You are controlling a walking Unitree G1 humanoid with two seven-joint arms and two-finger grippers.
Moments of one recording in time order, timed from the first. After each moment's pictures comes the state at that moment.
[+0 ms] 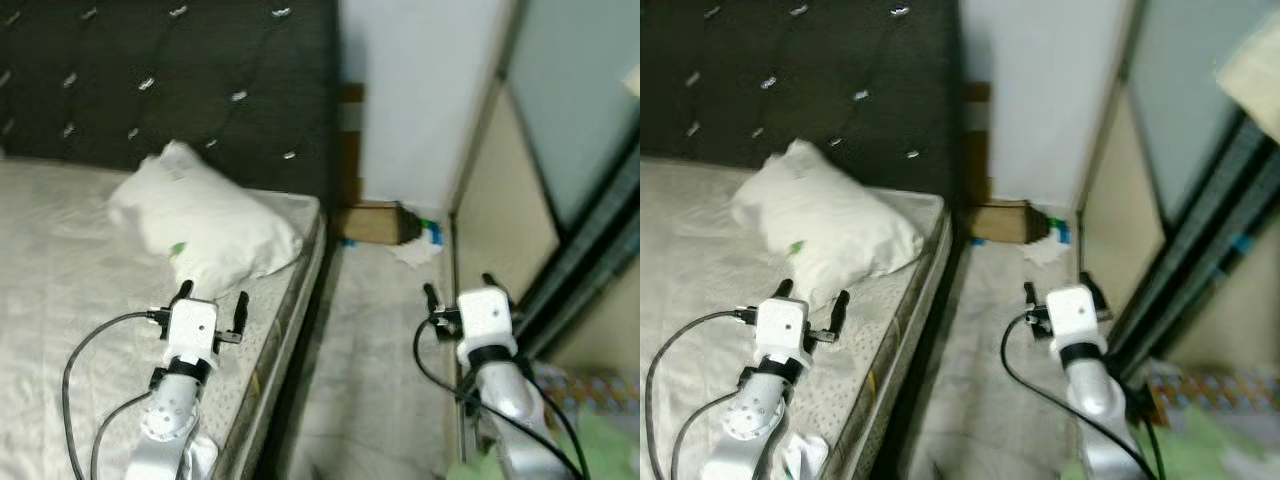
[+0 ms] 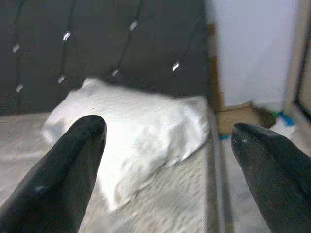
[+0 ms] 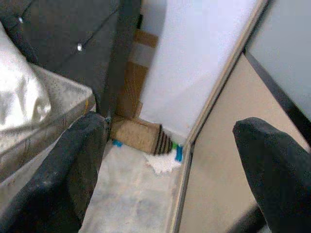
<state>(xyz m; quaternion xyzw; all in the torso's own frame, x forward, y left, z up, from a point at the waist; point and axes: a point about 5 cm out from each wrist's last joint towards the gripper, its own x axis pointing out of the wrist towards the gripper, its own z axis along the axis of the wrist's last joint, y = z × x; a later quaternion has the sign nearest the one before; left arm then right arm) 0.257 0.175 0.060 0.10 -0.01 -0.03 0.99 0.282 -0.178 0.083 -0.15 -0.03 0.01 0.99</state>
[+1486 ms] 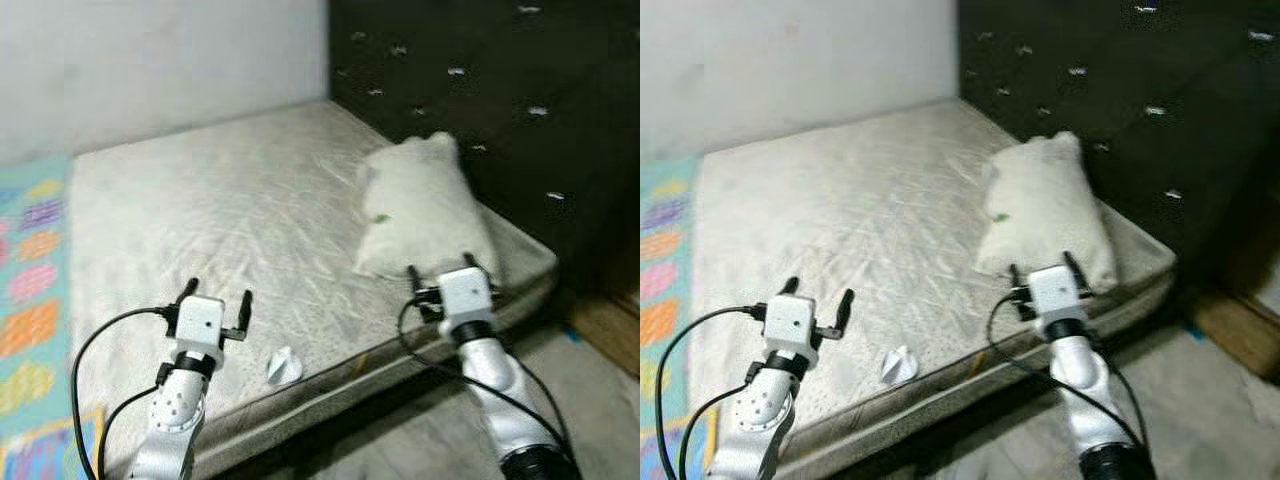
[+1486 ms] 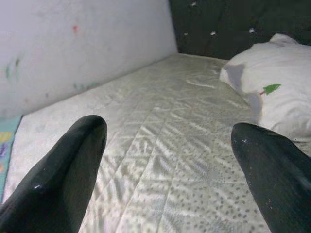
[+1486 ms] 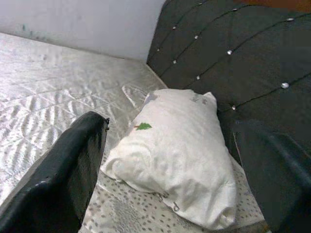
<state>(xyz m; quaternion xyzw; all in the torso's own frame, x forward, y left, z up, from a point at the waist) 0.265 0.164 0.060 0.10 -0.02 -0.04 0.99 0.300 -0.172 0.081 -0.15 -0.03 0.03 0.99</state>
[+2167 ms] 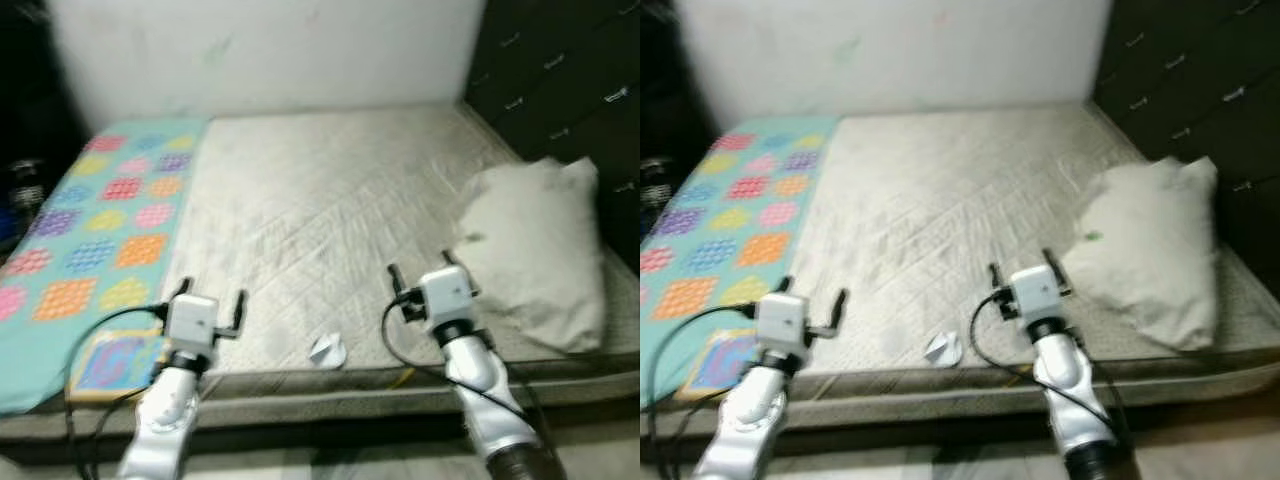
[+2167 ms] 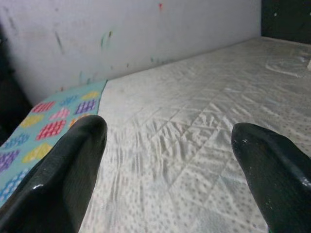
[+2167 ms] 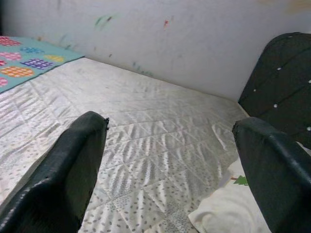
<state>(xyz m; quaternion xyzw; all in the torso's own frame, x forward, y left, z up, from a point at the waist) 0.264 0.167 0.061 0.09 -0.01 -0.05 0.99 0.300 -0.155 0.080 -0.14 -0.04 0.06 0.99</state>
